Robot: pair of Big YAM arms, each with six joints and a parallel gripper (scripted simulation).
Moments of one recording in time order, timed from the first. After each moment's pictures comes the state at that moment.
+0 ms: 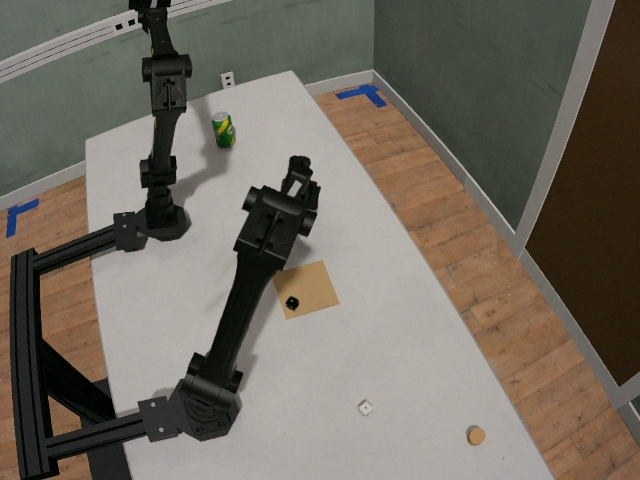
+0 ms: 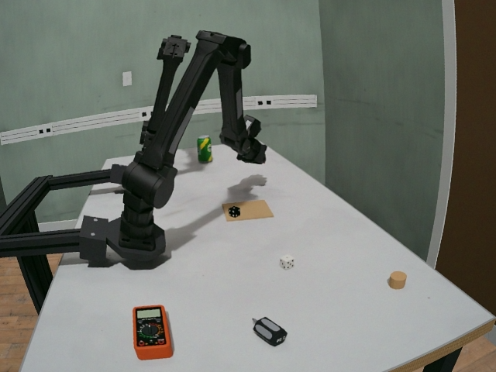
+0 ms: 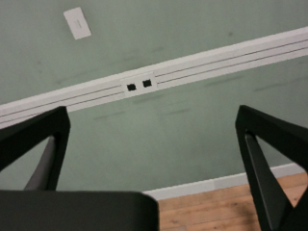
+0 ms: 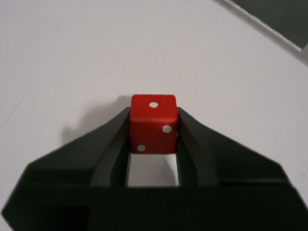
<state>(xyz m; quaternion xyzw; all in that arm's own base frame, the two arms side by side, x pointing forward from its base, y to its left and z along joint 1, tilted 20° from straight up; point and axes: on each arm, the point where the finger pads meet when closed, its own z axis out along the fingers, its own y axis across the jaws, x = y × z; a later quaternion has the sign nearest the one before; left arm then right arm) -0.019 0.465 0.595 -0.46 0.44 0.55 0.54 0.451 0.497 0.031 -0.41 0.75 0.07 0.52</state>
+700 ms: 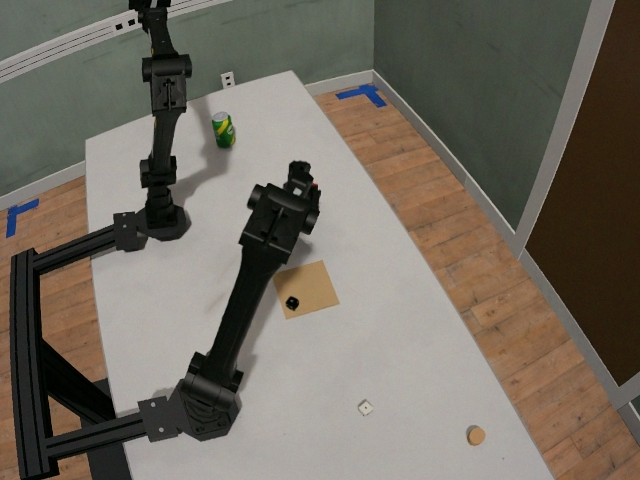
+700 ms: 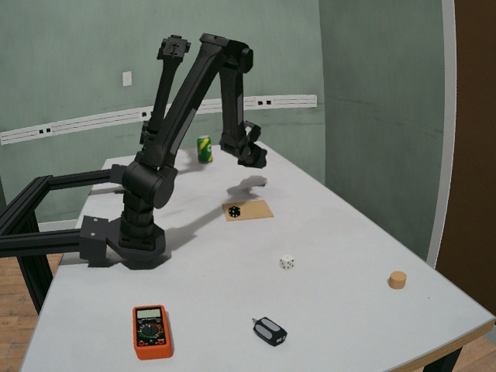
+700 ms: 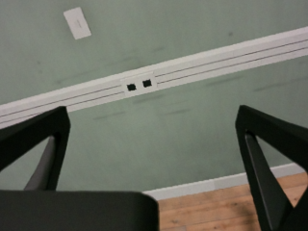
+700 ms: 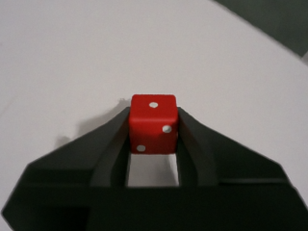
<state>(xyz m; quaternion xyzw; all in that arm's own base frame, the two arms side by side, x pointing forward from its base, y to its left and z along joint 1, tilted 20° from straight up) -0.019 0.465 0.595 -0.46 0.44 0.55 0.54 0.457 0.496 0.016 -0.42 0.73 0.07 0.53</state>
